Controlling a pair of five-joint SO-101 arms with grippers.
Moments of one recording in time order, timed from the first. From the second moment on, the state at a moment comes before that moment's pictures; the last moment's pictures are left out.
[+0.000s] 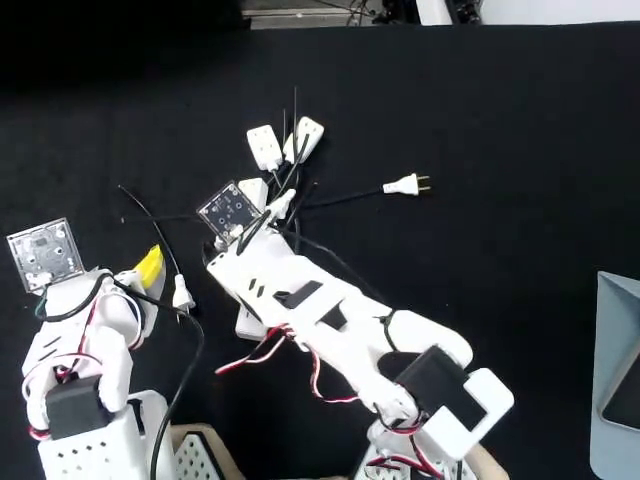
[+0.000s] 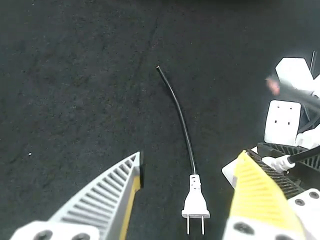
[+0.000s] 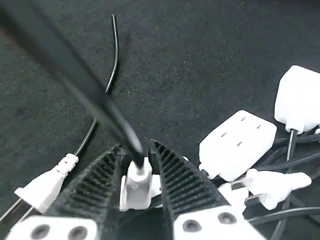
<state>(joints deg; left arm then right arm) -19.7 -89.2 69.6 67.5 4.7 -42.3 0.0 55.9 -12.9 3.0</state>
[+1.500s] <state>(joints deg) -19.7 -89.1 70.5 67.5 4.7 -43.3 -17.5 59.3 6.5 0.7</state>
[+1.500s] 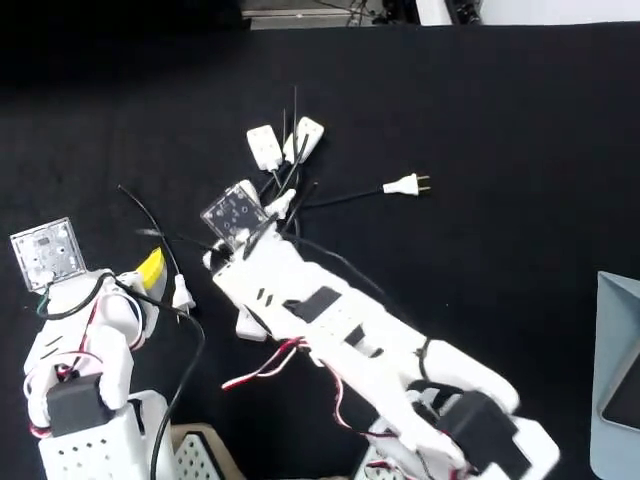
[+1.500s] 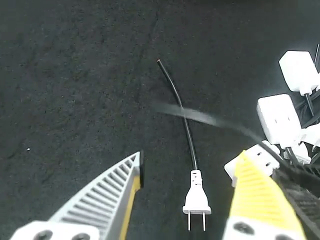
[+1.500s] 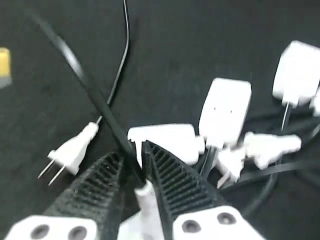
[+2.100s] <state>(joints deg) -19.7 -89.1 71.3 67.5 4.7 -40.3 -22.8 52.5 40.0 -3.8</state>
